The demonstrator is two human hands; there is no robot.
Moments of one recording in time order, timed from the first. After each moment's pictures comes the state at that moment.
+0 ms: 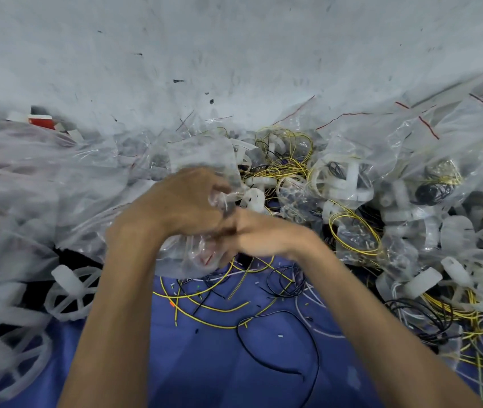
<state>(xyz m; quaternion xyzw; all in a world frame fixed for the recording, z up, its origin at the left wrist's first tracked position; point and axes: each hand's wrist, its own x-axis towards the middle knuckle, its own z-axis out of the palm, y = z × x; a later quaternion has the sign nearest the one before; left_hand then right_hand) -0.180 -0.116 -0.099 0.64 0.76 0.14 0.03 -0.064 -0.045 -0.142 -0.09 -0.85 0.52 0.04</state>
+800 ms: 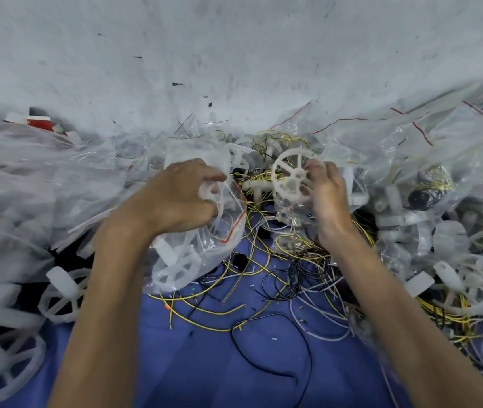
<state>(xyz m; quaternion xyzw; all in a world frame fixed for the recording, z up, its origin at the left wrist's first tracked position) -0.189 -0.116 -0.099 0.63 0.74 0.22 0.01 -0.023 0.019 -0.148 -0.34 -0.57 0.54 0.51</state>
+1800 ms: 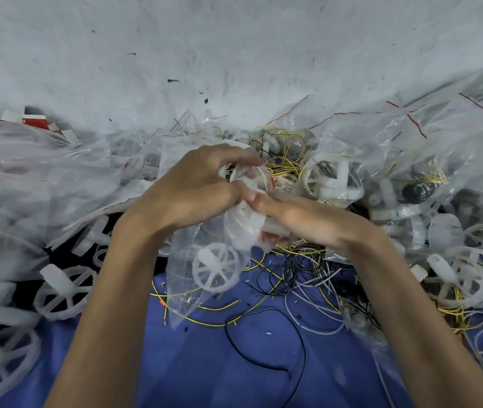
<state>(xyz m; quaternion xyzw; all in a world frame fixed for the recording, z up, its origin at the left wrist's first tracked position) -0.143 -0.121 -0.082 0.63 0.66 0.39 0.16 -0.001 -0.039 -0.112 -0.26 -0.85 0.45 0.09</state>
